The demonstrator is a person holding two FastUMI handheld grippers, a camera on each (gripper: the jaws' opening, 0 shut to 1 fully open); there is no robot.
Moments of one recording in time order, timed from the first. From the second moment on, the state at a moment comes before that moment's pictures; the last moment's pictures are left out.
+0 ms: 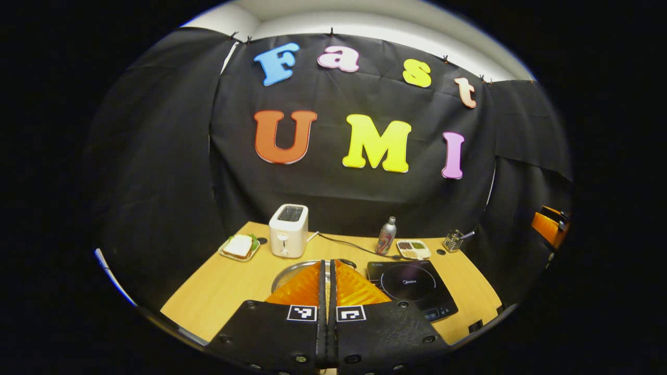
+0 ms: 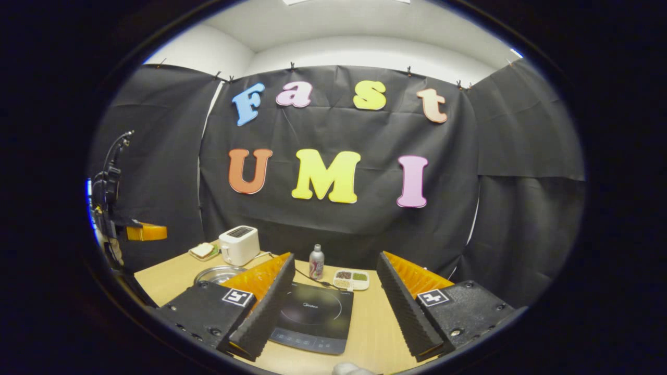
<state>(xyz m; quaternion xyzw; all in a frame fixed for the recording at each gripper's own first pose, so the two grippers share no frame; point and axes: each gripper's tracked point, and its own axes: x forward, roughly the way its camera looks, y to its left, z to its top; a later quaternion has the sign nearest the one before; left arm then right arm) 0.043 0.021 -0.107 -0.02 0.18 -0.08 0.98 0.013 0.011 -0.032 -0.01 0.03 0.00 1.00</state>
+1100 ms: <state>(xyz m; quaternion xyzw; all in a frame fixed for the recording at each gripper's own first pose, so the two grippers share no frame) 0.036 0.051 -0.346 0.07 0.54 -0.11 0.83 0.034 -0.020 -0.115 0.01 0.12 -0.04 0.99</state>
